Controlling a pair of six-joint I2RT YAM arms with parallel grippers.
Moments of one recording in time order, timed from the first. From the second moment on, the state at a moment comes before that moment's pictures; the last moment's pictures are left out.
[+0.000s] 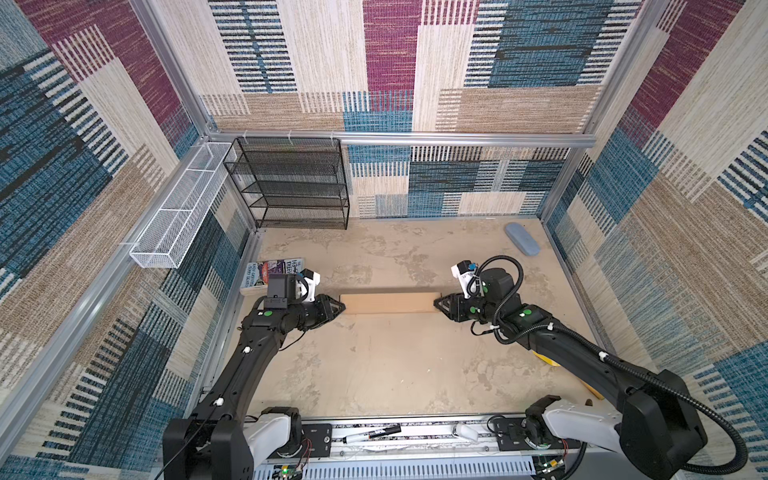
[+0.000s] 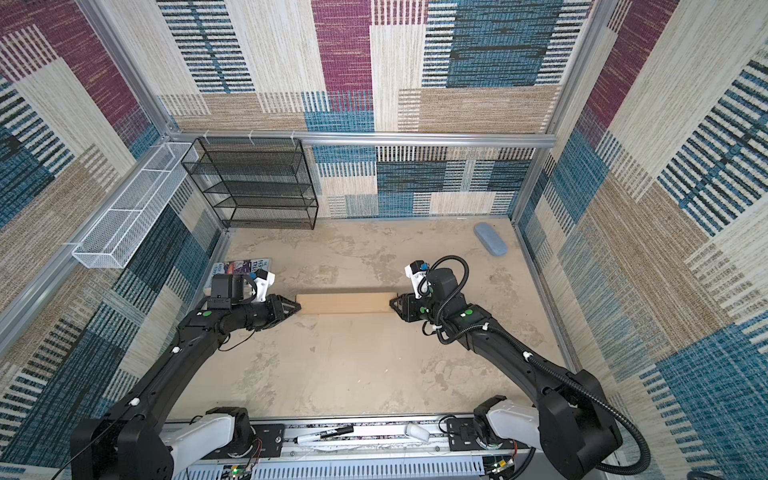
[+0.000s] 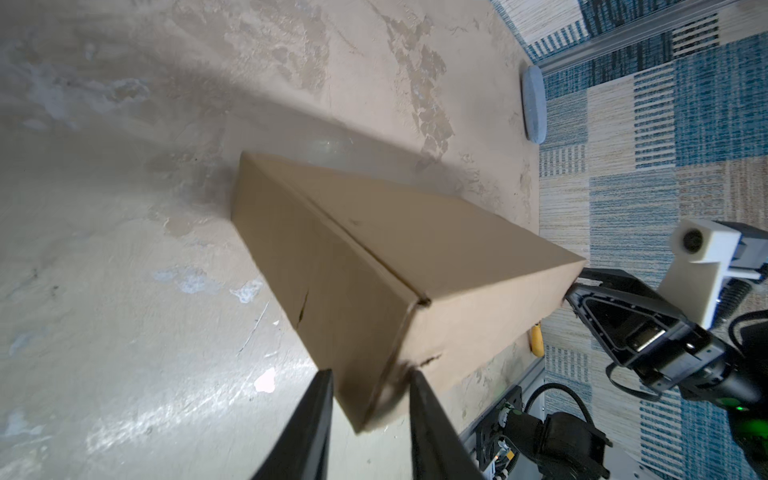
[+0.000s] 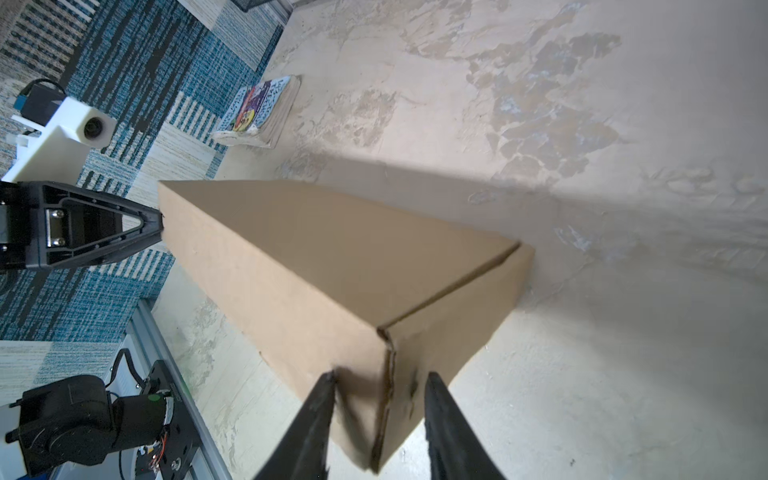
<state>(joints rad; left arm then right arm) -0.05 1.11 0.75 -0.56 0.62 -0.47 0.47 1.19 0.71 -0.19 -0.40 0.41</state>
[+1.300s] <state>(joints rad) -0.04 1.25 0.78 -0.52 0.46 -0.50 0.47 1.39 0.82 -0.22 -0.18 0.39</state>
